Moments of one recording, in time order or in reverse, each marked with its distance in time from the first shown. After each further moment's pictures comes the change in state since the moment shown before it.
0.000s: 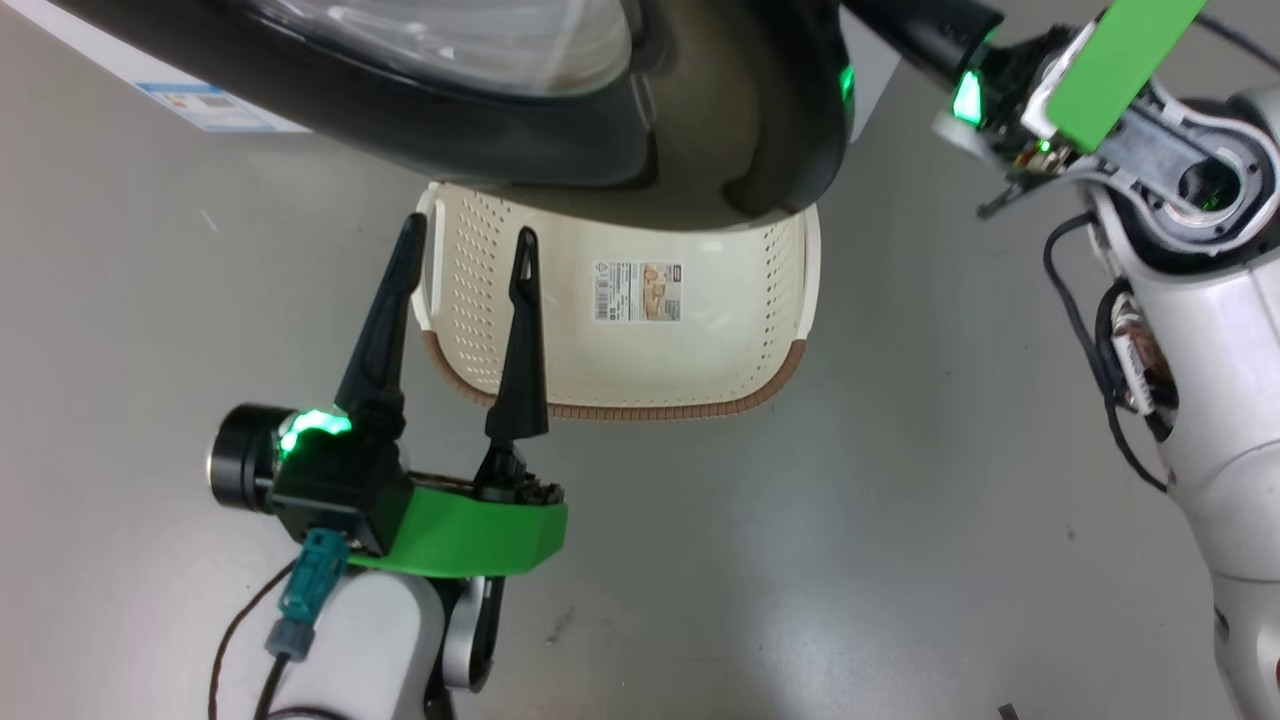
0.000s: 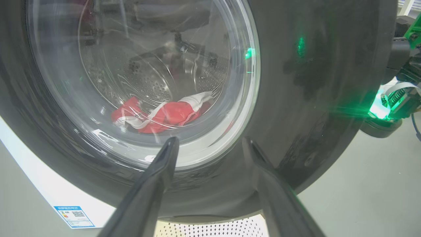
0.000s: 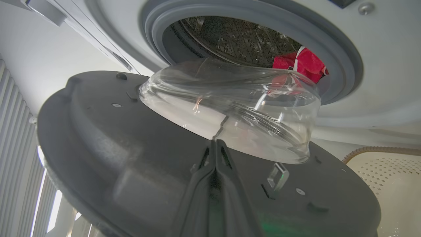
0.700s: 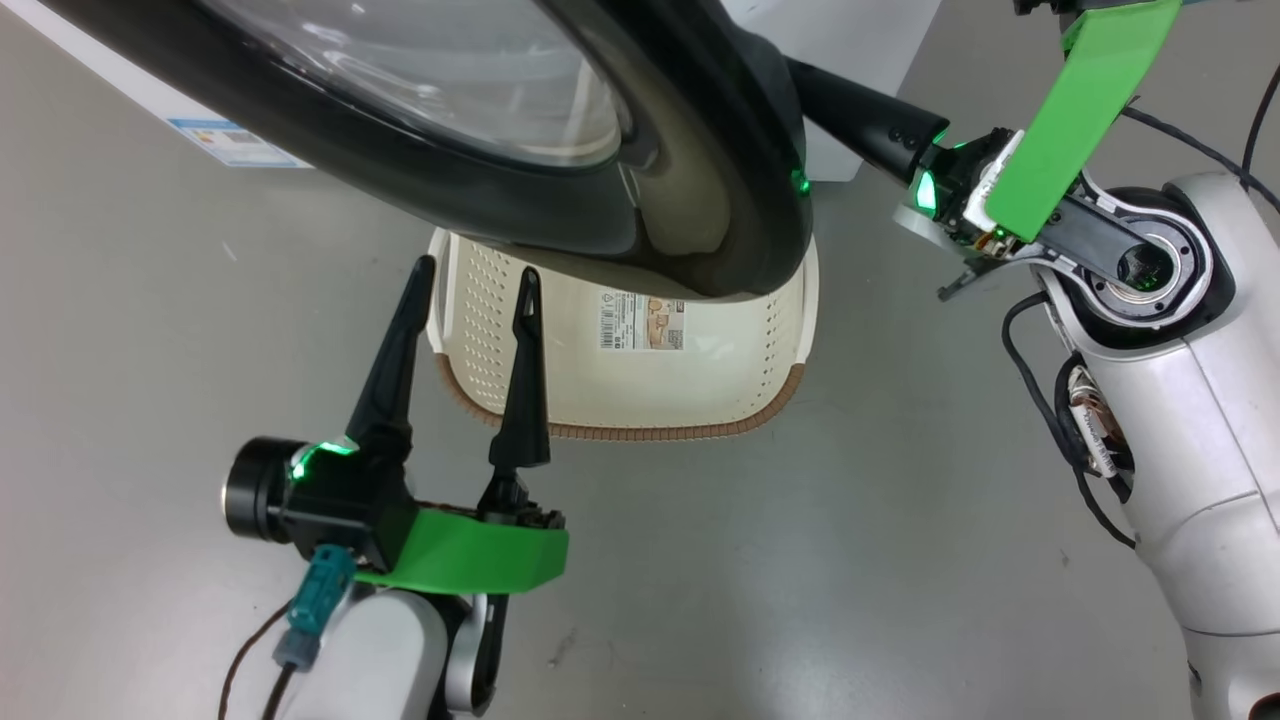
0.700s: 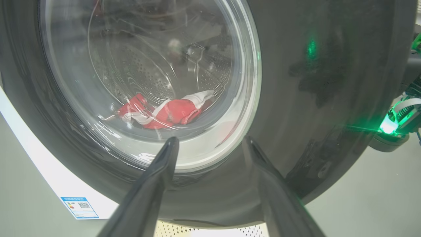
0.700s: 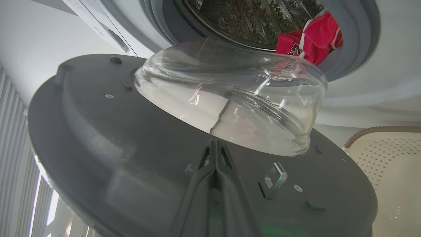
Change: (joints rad) left arm 0.046 0.000 -0.005 0.023 -0.020 0.000 0.000; right arm 0.108 0.019 0.016 -0.025 -0.033 0.000 -0.003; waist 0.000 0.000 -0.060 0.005
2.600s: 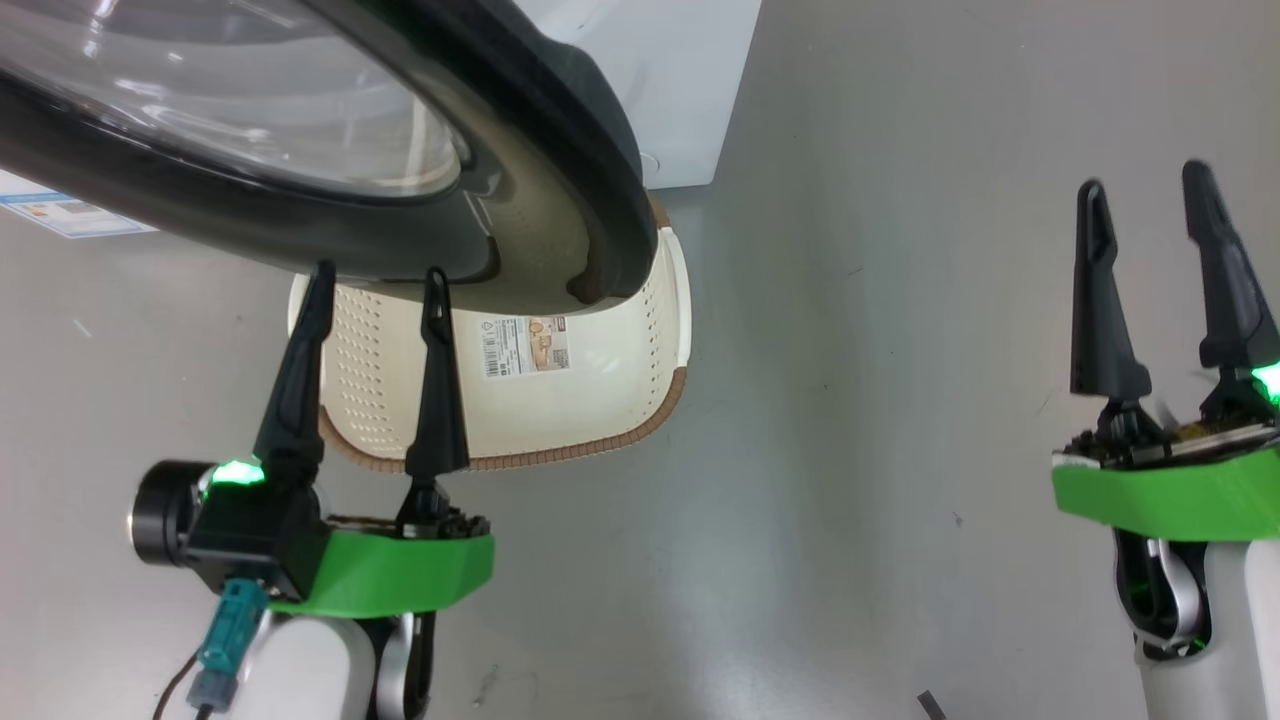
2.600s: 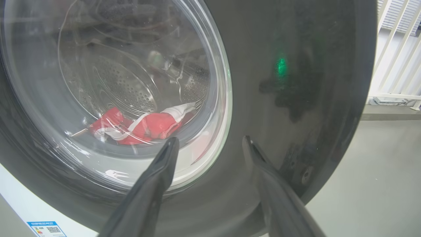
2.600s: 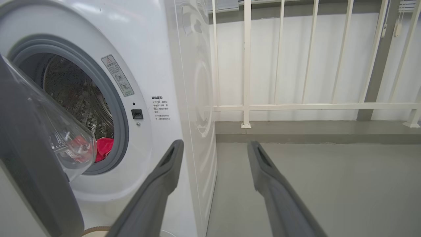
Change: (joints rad) left arm 0.068 0.002 0.141 -0.074 0.064 -0.054 0.000; right arm 0.609 0.105 -0.363 -0.375 -1.343 0.001 -0.880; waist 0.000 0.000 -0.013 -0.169
